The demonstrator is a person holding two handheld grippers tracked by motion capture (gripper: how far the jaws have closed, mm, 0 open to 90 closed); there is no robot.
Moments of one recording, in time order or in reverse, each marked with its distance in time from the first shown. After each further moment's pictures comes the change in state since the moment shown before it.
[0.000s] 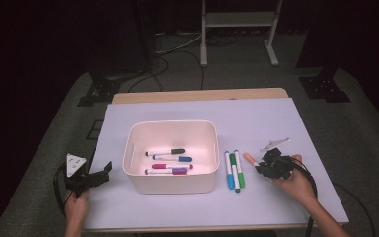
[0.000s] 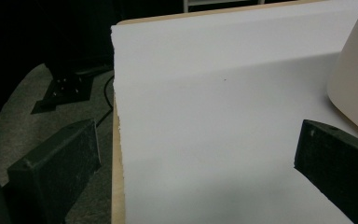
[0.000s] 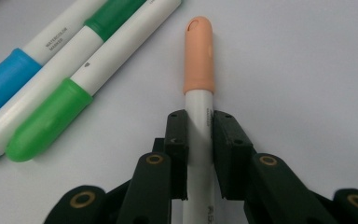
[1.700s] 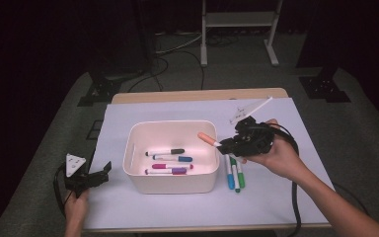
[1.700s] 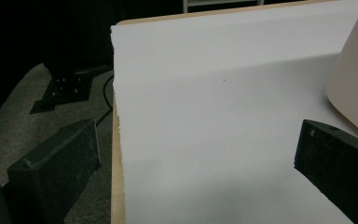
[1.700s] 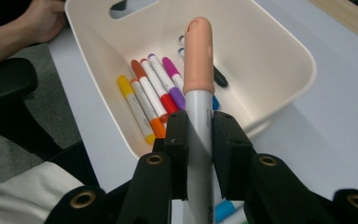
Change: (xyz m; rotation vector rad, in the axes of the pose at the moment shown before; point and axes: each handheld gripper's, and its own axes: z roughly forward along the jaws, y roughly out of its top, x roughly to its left) left arm 0.001 0.000 0.000 -0.002 -0.004 -0.002; right arm 0.091 0.128 -0.125 -0.163 0.337 -0.258
